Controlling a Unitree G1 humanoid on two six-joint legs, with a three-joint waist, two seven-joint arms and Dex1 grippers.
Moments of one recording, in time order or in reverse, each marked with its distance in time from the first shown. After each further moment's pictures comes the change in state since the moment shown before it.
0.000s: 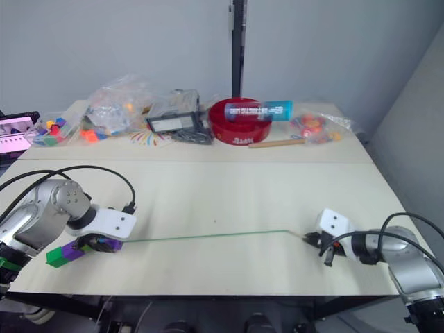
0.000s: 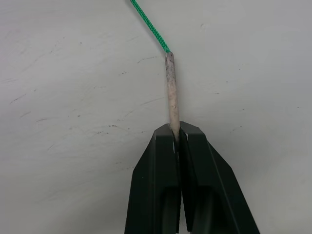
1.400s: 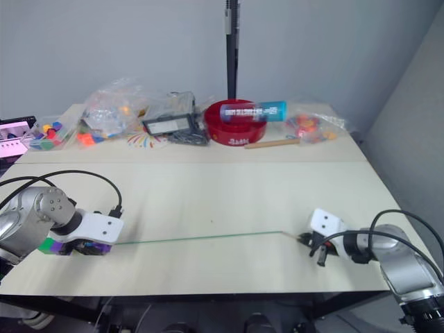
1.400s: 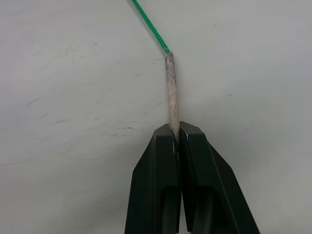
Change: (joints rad) left arm 0.098 0.071 0.054 0.027 -0.031 -0.056 0.112; right arm -0.025 0.024 0.049 -0.090 -0.032 0.085 -0.007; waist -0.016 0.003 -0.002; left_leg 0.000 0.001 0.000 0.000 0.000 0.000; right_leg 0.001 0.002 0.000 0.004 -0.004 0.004
